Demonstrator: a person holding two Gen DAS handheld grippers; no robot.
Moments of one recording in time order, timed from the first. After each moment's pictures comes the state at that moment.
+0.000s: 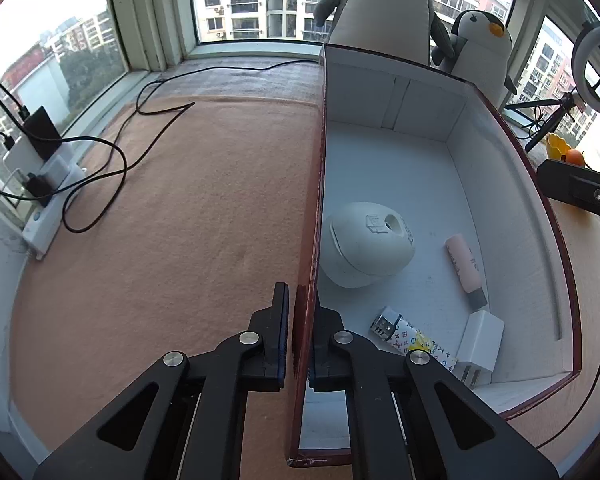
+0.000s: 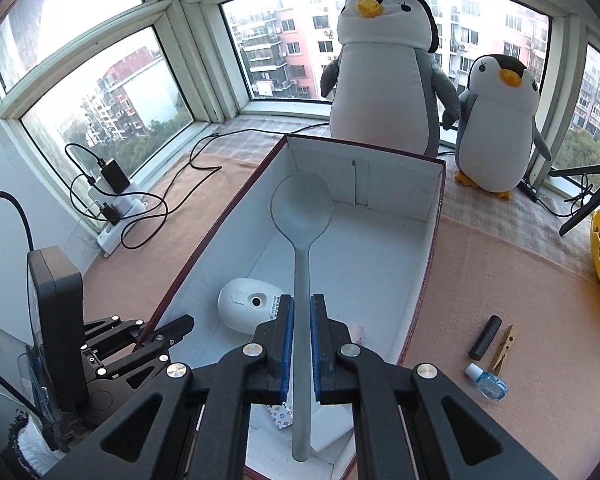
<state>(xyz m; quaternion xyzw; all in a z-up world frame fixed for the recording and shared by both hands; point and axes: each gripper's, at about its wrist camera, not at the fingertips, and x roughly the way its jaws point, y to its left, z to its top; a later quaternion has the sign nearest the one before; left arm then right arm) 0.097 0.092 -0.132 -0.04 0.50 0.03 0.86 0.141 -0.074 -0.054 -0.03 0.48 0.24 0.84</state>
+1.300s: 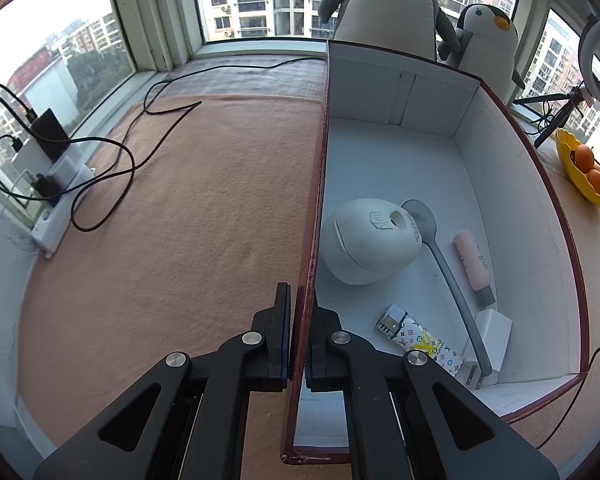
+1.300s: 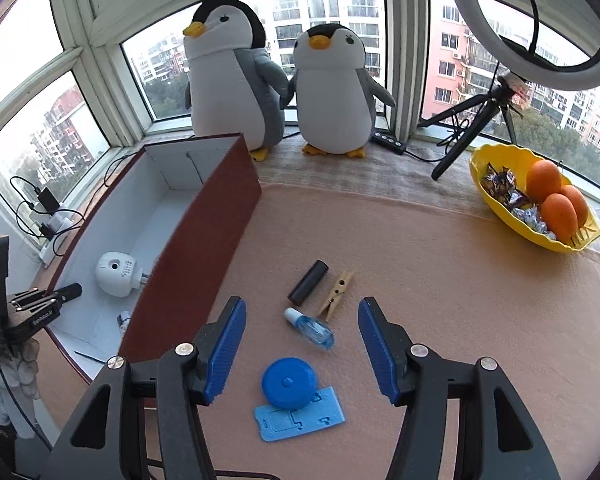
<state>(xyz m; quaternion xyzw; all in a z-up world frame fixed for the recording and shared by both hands) 0.096 0.087 -0.132 -0.03 0.51 0.05 0.86 0.130 -0.258 -0.072 -0.01 0.48 0.12 0.87</state>
